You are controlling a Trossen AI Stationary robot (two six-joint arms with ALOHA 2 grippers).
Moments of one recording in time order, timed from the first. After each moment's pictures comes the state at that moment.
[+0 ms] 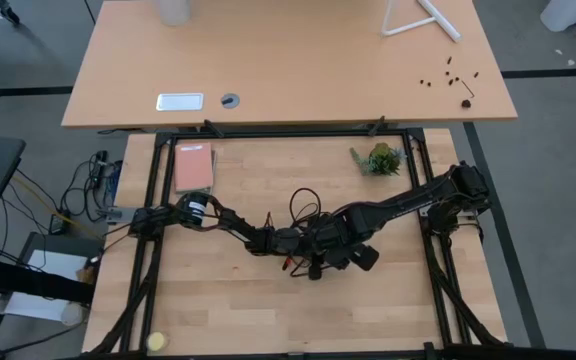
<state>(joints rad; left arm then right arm) -0.16 2.38 1.22 1.08 -0.15 0.02 0.25 1.77 1.33 -1.08 -0.02 -0.59</state>
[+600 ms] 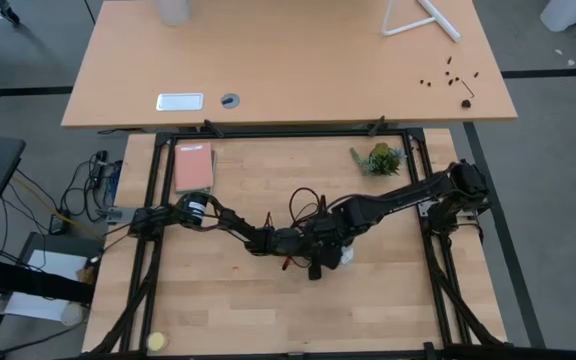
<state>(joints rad) -0.16 2.38 1.22 1.08 -0.15 0.02 0.20 1.77 1.32 -1.02 -0.02 0.78</state>
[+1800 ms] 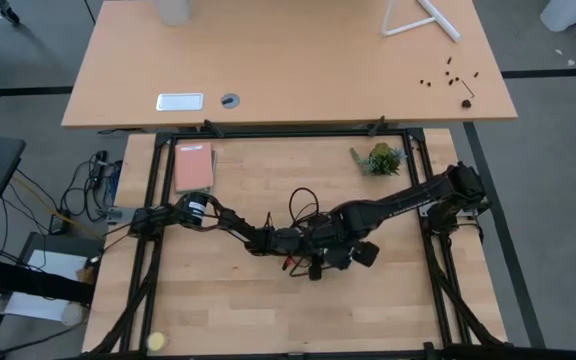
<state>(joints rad) -0.16 2.38 1.22 1.07 -0.15 0.02 0.24 1.78 1.40 -1.15 -0.03 -0.72</state>
